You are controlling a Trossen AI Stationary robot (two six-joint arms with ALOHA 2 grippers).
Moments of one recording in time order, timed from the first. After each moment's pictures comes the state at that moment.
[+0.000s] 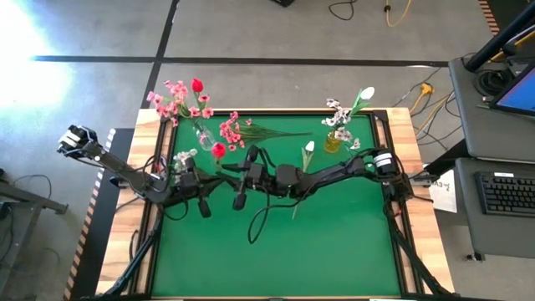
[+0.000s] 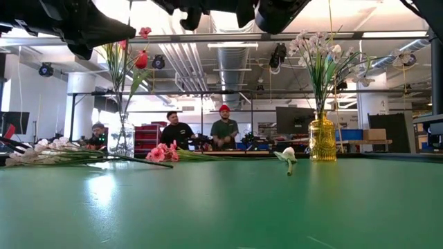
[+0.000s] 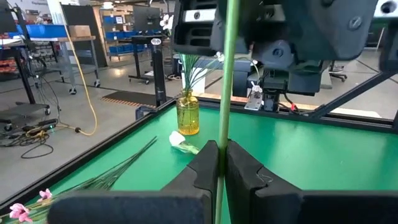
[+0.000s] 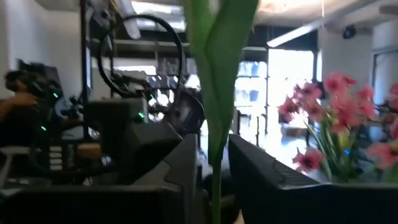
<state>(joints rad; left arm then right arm) -0.52 0.84 0.29 0.50 -0.91 -0.07 0.11 2.11 1.49 0.99 0.29 -0.13</state>
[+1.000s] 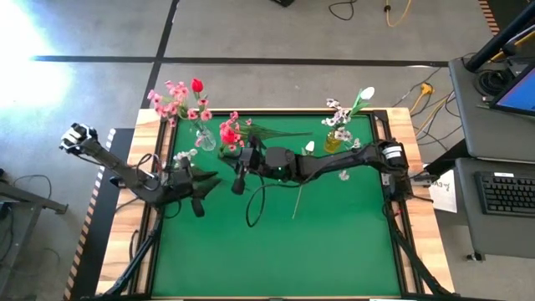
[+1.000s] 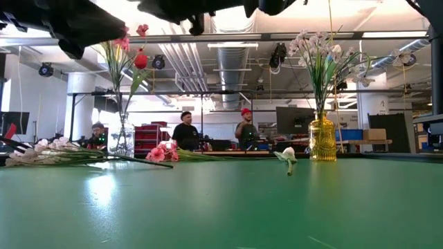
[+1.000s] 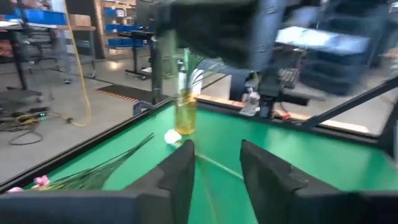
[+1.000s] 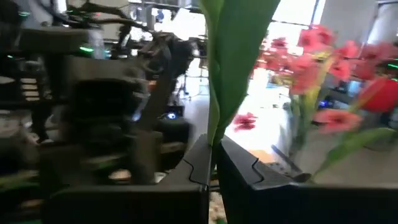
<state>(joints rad) -0.59 0.72 0.29 0.38 -0.96 -0.16 0.01 2.01 1.56 0.51 0.27 -0.11</state>
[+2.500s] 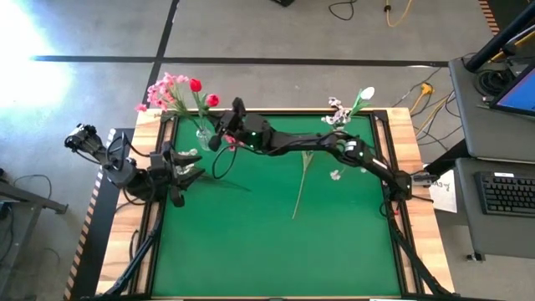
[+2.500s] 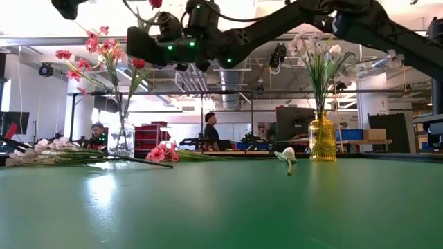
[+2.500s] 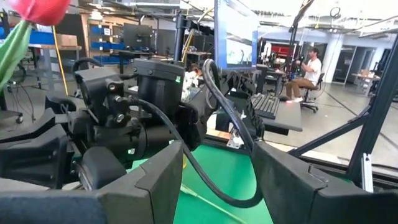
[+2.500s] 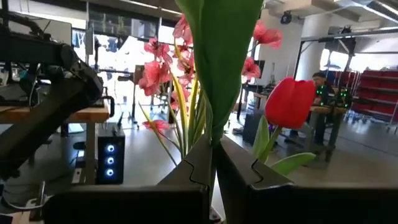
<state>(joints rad) -0.63 0.51 0.54 0.05 -0.95 -0.07 -0.21 2.45 2.07 0.61 0.21 -0.18</state>
